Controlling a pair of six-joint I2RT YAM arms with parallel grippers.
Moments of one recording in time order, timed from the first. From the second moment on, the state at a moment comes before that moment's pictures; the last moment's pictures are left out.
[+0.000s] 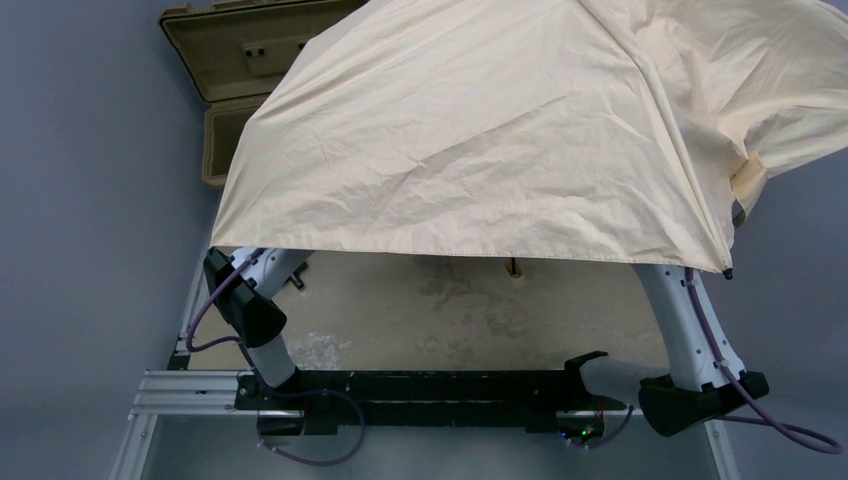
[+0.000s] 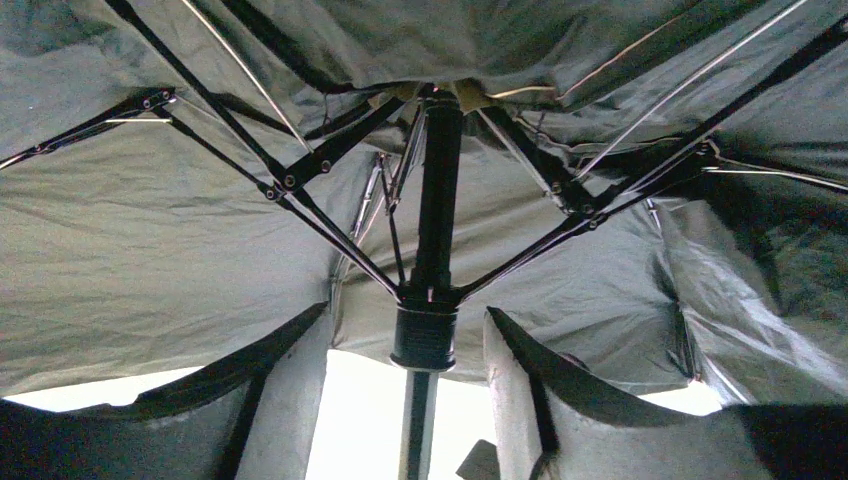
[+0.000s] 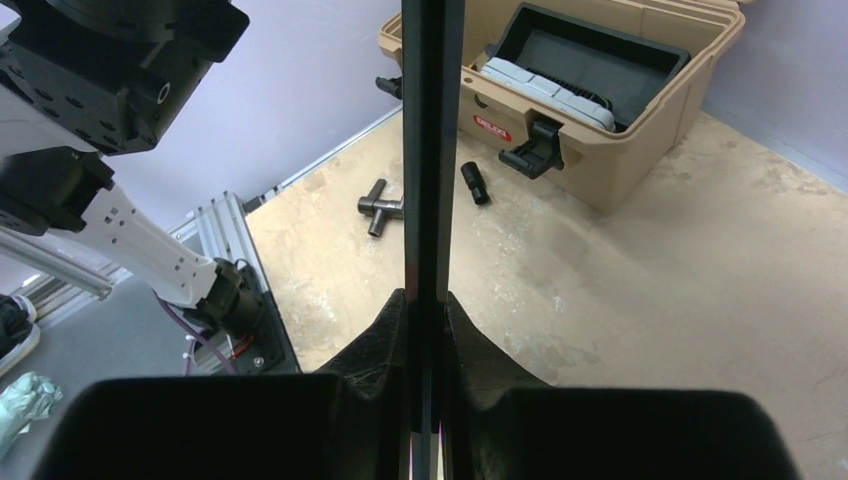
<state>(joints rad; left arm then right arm) -0.78 1.73 1.87 0.58 -0.04 -0.77 0.31 1.18 1.54 -0.51 -0.75 0.17</state>
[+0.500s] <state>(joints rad) -0.78 1.77 1.93 0.55 -0.01 -0.77 0.30 1.18 1.53 -0.51 -0.75 0.18</state>
